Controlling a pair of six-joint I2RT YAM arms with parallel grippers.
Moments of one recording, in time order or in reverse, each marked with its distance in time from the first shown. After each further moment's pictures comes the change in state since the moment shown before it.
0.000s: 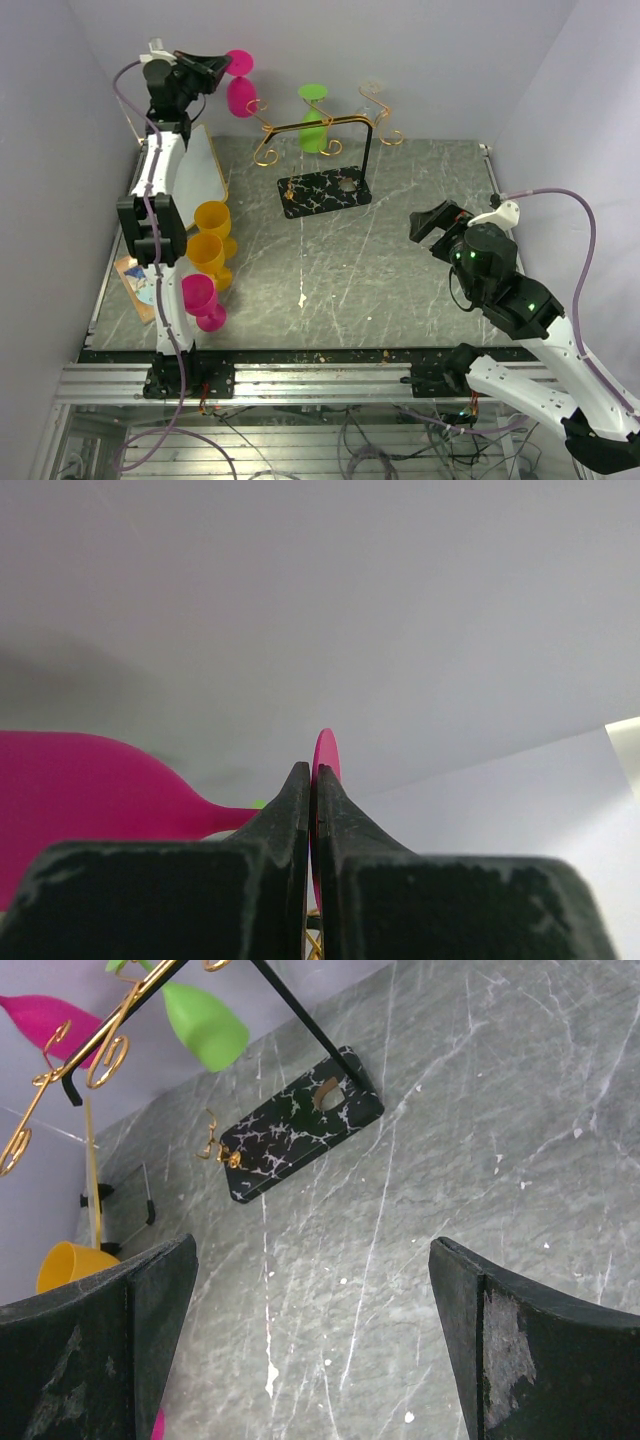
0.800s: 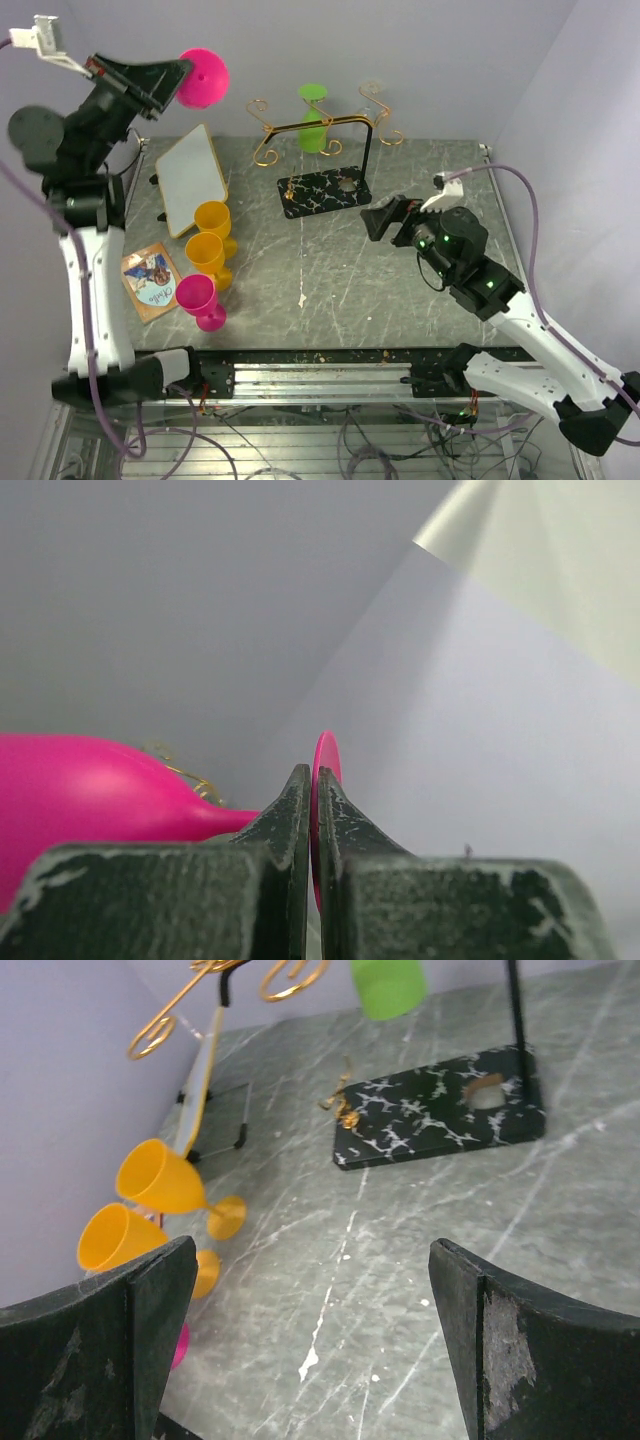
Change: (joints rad) left arm 0.115 -0.991 -0.532 -0.109 0.235 0.227; right arm 0.000 0.136 -0.078 0.360 -0.339 -0.214
